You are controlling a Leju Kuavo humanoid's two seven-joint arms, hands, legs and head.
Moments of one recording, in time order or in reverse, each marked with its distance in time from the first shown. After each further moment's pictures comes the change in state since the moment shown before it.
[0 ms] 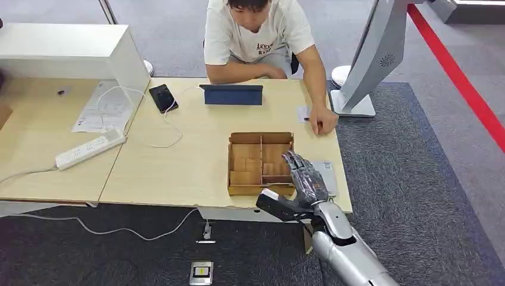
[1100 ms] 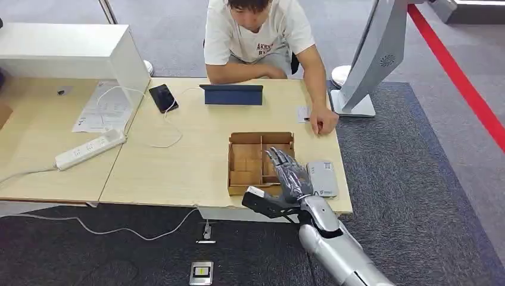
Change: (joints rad) left arm 0.000 -0.002 -0.001 0.000 0.013 0.000 0.019; right arm -0.051 0.080 0.009 0.086 -0.010 0.012 -0.061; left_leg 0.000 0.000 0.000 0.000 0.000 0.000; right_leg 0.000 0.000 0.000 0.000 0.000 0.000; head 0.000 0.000
